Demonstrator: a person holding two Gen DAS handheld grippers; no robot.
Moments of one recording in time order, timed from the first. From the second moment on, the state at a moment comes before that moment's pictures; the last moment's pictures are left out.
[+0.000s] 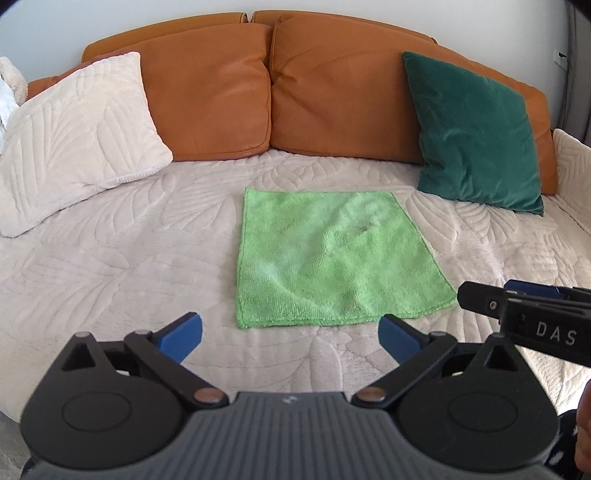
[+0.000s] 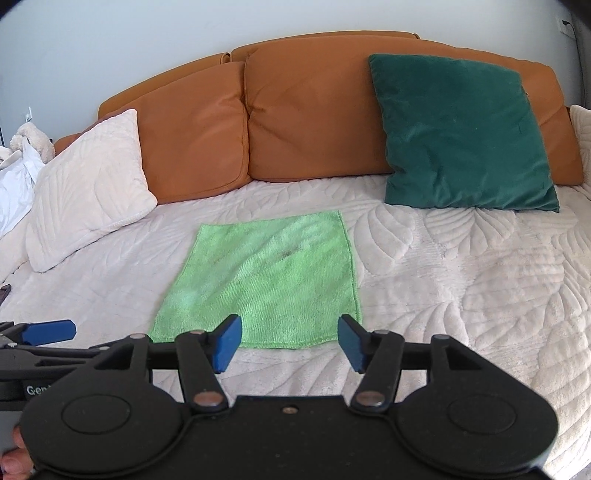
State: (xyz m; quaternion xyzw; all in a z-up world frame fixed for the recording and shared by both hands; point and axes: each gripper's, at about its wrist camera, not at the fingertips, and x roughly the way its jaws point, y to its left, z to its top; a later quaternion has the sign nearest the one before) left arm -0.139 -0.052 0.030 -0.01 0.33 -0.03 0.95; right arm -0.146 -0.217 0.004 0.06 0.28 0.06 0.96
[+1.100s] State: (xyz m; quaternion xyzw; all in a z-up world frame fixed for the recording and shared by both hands) left arm -0.117 0.007 0.019 0.09 0.30 -0.17 0.93; right arm -0.136 -0.253 0.000 -0.03 0.29 0.16 0.94
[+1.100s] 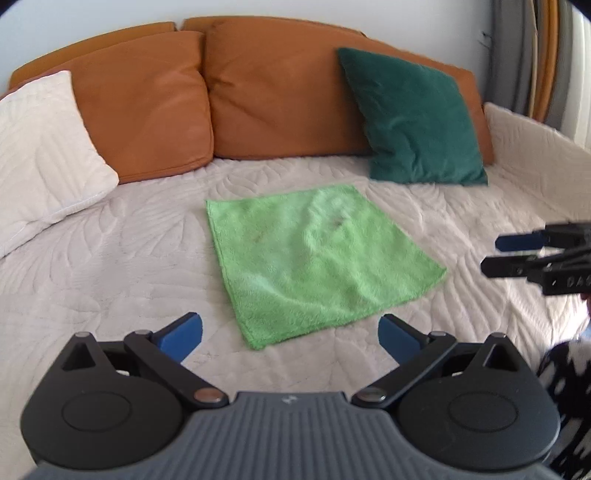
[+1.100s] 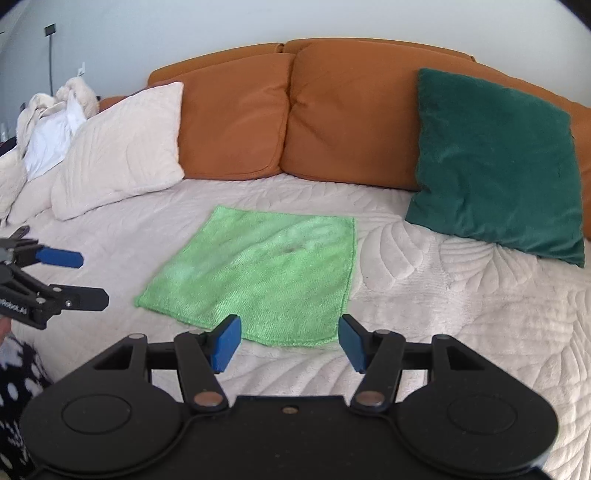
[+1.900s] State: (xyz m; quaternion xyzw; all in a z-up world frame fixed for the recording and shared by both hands) left arm -0.100 -0.002 -0.023 0.51 0.23 -0.30 0.77; right arm -0.112 -0.250 -0.018 -0.40 0.26 0.25 0.84
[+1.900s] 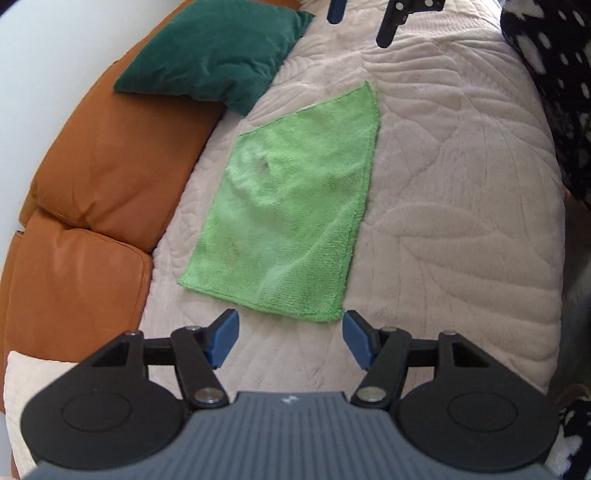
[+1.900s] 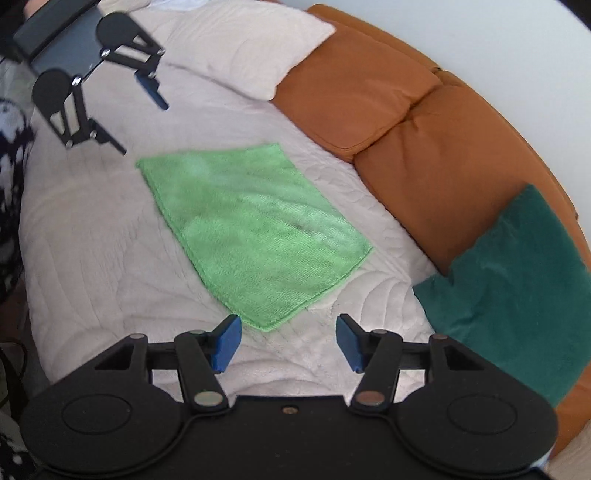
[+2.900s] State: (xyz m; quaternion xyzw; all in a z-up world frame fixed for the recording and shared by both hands) left arm -0.094 -0.015 -0.053 0.57 0.18 -0.33 0.73; right arm -0.092 -0.230 -0.075 -0.56 0.19 0.31 0.74
